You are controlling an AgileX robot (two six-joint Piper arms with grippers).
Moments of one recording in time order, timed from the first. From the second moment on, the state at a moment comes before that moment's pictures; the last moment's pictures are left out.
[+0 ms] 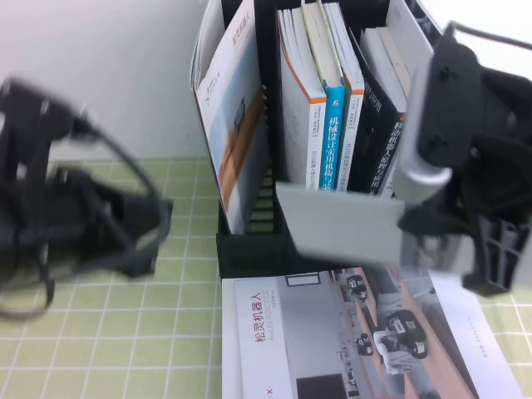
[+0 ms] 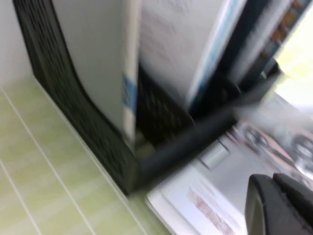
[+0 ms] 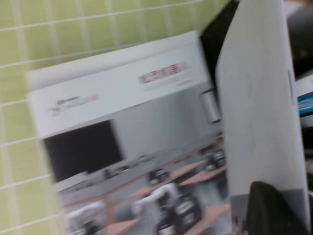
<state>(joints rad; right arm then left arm) 0.63 1.33 -1.35 0.18 1.09 -0.76 -0.23 1.08 -0.85 -0.83 0.64 0.83</state>
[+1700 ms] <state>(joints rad) 1.12 1.35 -0.95 -0.12 0.63 -0.32 -0.23 0.63 -0.55 -0.63 0.68 0.48</state>
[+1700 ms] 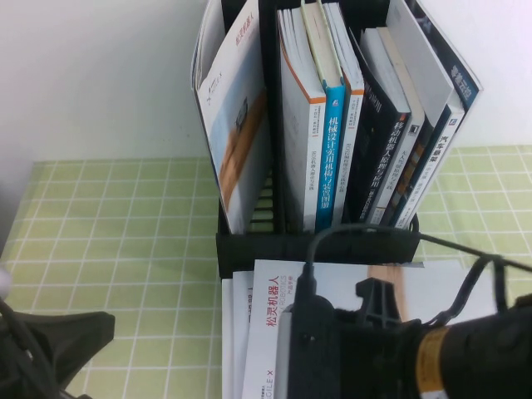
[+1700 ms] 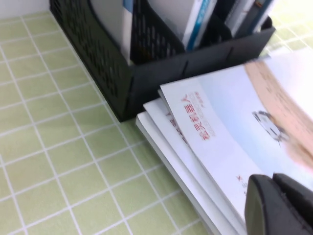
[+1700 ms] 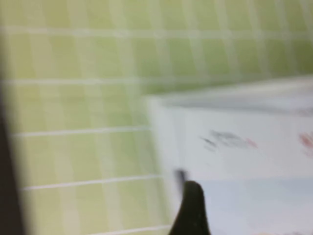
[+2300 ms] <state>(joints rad) 1.10 1.21 -1.38 0.00 1.20 -0.68 -0.23 0.26 -0.48 -0.50 0.62 0.32</state>
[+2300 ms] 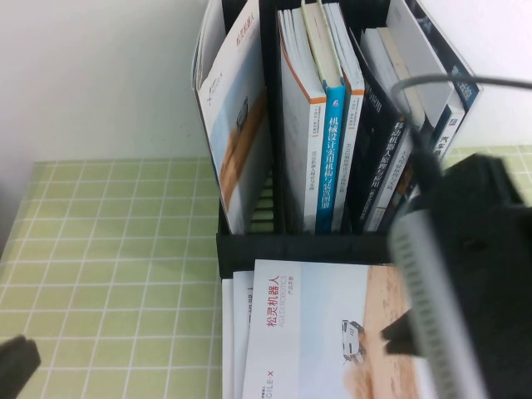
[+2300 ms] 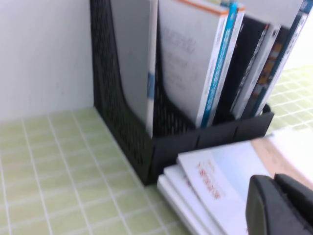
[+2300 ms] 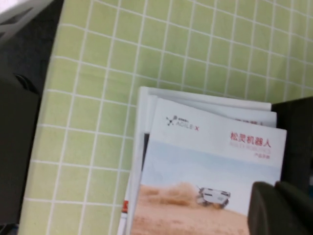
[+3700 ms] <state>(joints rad) 0.87 0.63 -0.48 -0.04 0.67 -0.47 -0.23 0.14 -0.18 -0.41 0.37 0.13</state>
